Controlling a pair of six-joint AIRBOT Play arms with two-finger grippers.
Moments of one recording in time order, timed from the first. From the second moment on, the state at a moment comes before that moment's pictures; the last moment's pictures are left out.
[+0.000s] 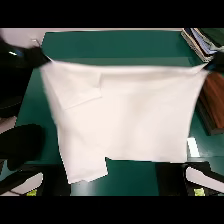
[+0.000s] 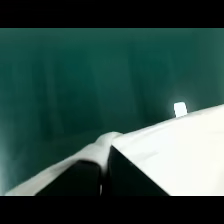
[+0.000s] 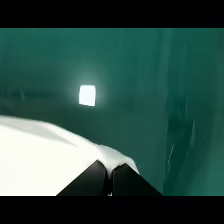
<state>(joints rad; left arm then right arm) -0.01 -1.16 1.46 1.12 -1.15 -1.51 -0.26 -1.24 1.60 -1.21 1.55 1.47</state>
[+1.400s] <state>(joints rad) 0.09 -1.54 1.27 1.03 -1.20 -1.38 -0.22 -1.57 1.40 -1.23 1.42 1.47</state>
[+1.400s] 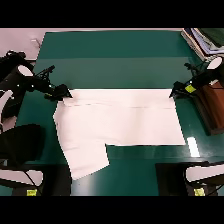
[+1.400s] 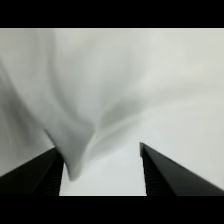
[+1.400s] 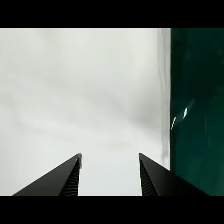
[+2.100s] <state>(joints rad) 0.09 -0.86 0.53 1.18 -1.35 -1.54 -0.31 -1.20 1.18 -1.22 1.40 1.43</state>
